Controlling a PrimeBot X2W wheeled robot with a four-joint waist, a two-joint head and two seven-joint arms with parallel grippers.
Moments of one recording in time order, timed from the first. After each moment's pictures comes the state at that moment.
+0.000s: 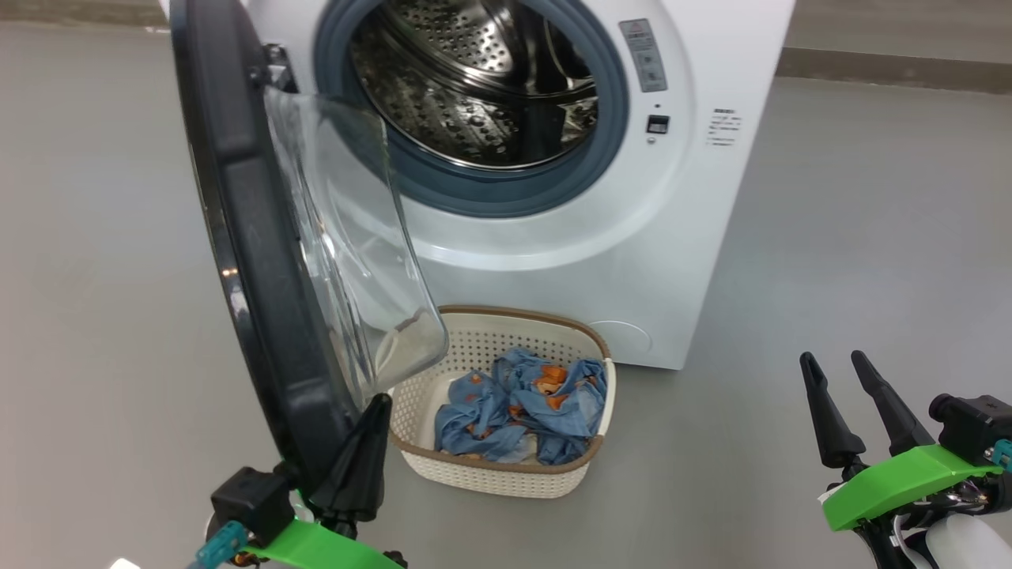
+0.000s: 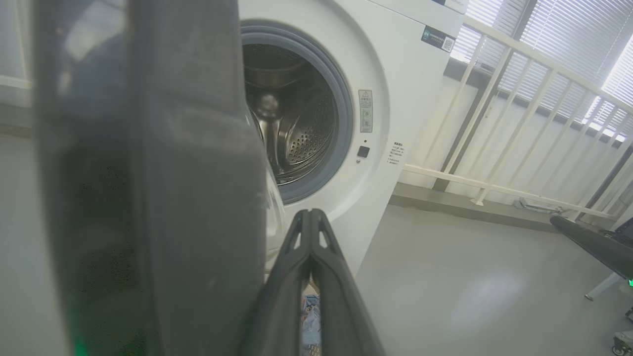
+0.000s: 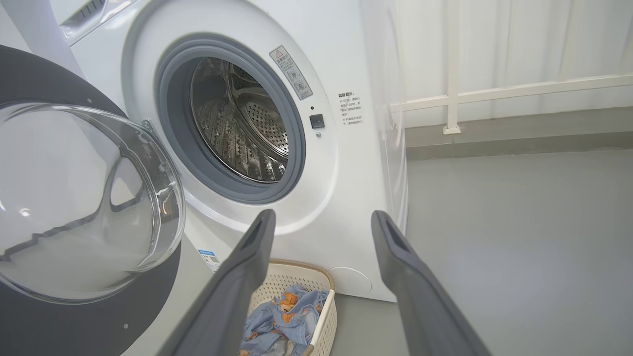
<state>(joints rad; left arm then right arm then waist) -0.16 0.07 -0.30 0.31 -0.46 -0.08 -0.24 -0.15 -0.29 0.19 0.37 0.61 0.12 -0.25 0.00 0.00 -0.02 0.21</state>
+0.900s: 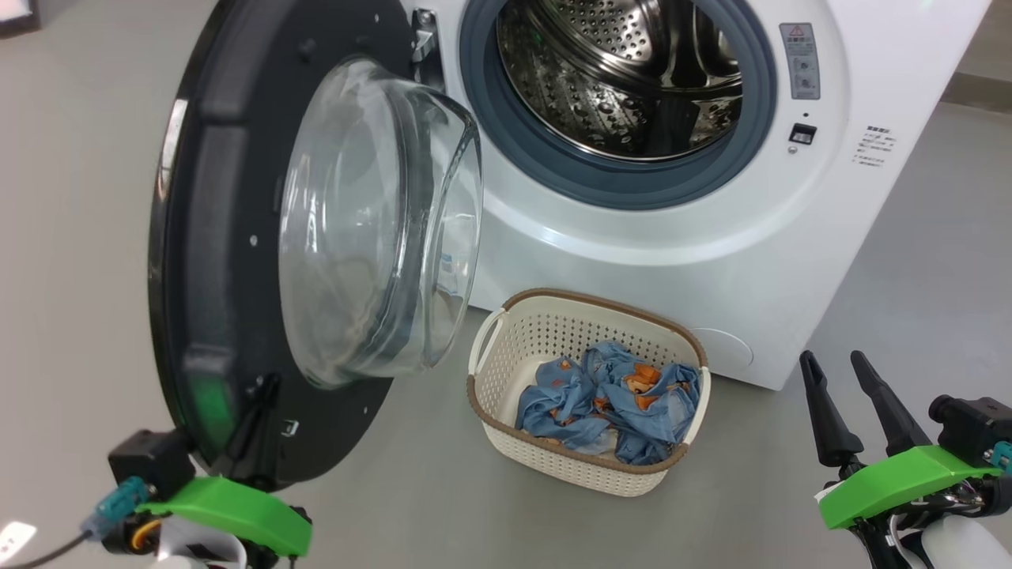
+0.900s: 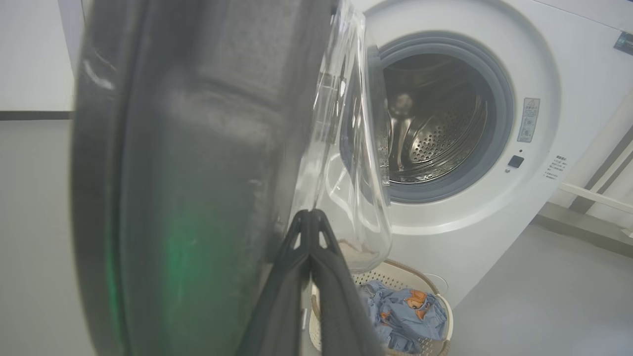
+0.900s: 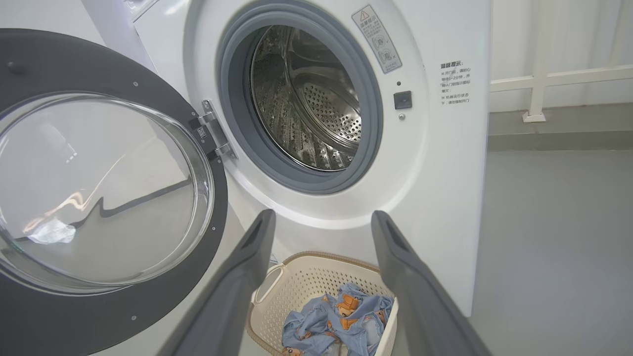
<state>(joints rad) -0.22 0.19 -0.19 0.34 -0.53 -0.01 -0.12 -0.15 -0.26 0.17 0.37 0.61 0.12 -0.25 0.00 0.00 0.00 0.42</state>
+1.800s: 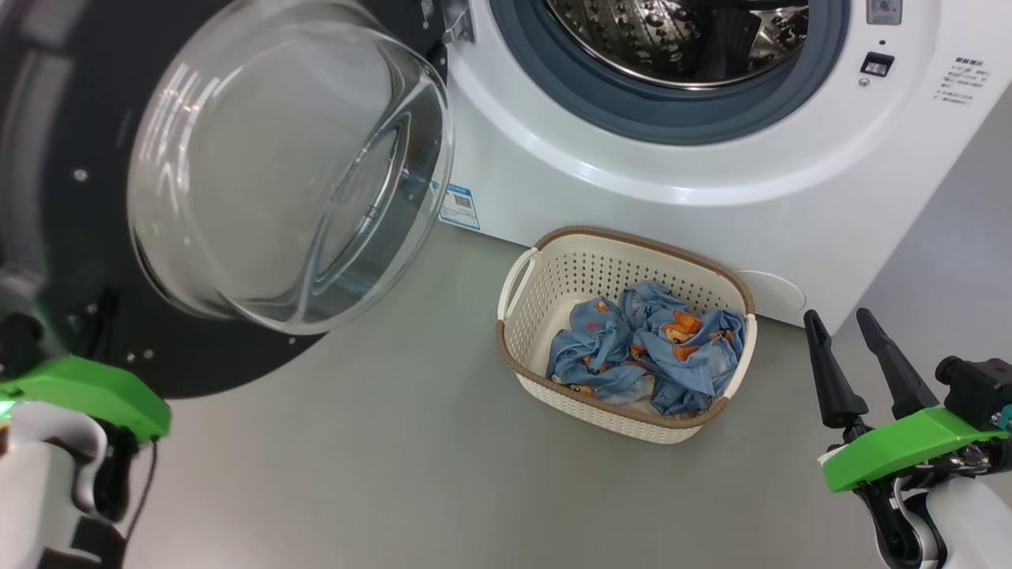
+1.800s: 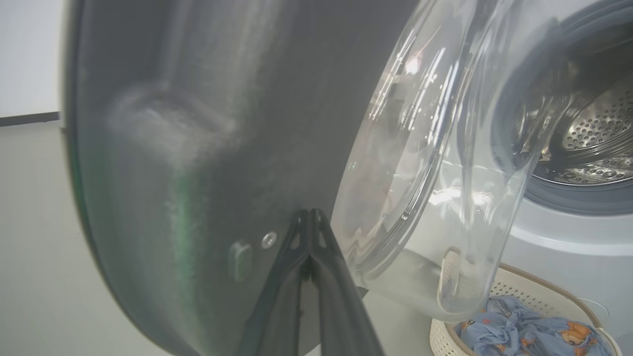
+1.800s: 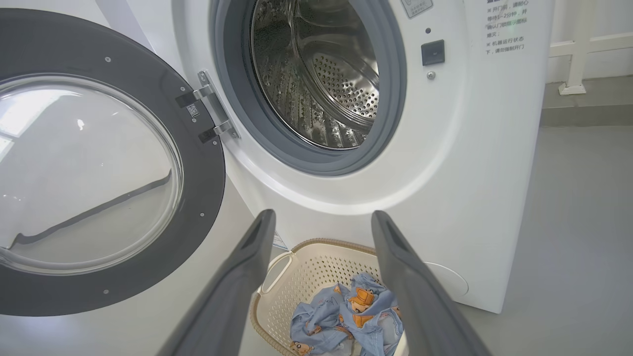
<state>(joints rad) -0.57 0.33 -0.11 0.77 -0.55 -0.03 -0.12 -0.22 -0.27 0.17 0.36 0.59 0.12 -0.25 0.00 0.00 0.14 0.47</state>
